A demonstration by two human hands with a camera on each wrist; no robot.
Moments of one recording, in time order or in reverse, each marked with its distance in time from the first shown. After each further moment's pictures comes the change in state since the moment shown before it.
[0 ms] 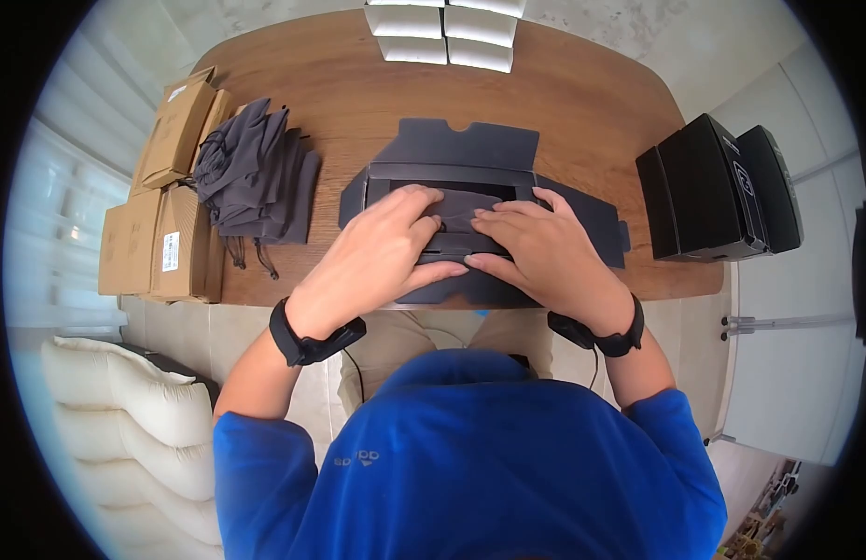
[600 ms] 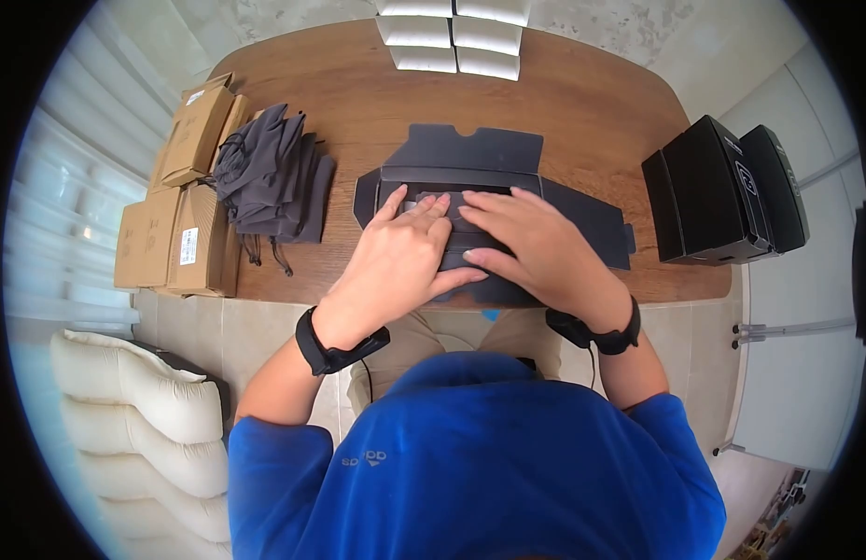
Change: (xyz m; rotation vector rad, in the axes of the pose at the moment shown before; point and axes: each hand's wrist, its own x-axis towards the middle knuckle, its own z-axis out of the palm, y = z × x) left_hand -0.005 0.013 0.014 0.228 0.053 -0.037; right_hand 0.007 -0.003 -0.001 0.250 0.085 -0.037
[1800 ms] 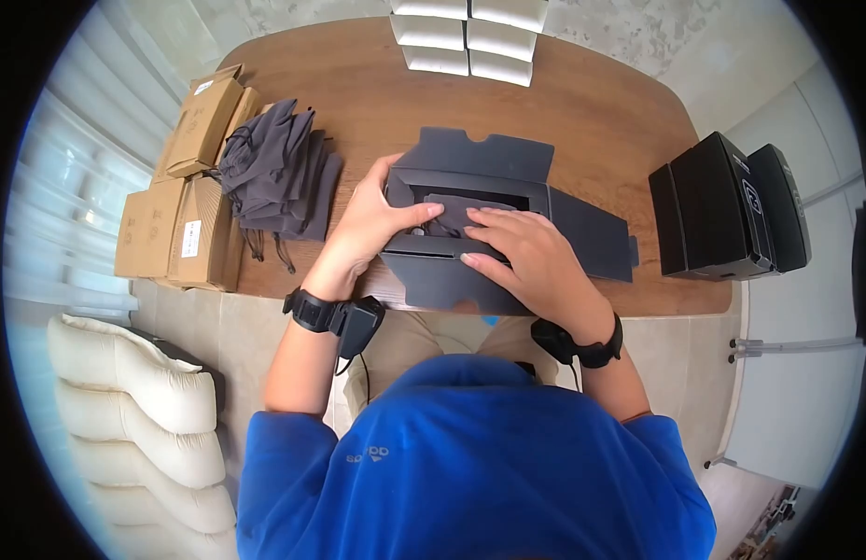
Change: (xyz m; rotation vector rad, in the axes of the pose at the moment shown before) left_hand 0.011 -0.045 0.013 -1.230 0.126 -0.731; right_hand -0.002 0.007 0.025 -0.011 0.068 0.037
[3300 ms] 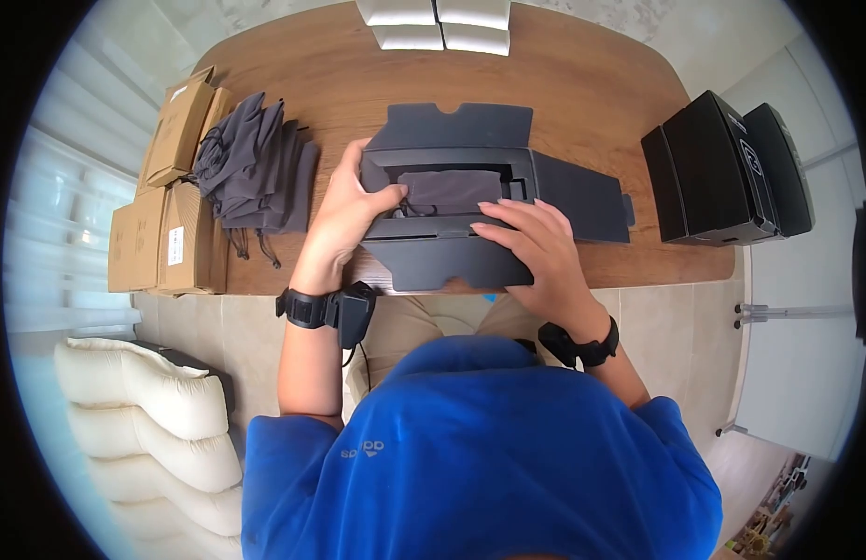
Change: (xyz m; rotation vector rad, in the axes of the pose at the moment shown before) left_hand 0.000 -0.004 0.001 0.043 0.065 0.017; right_hand -0.044 0.003 0.003 0.012 0.103 0.012
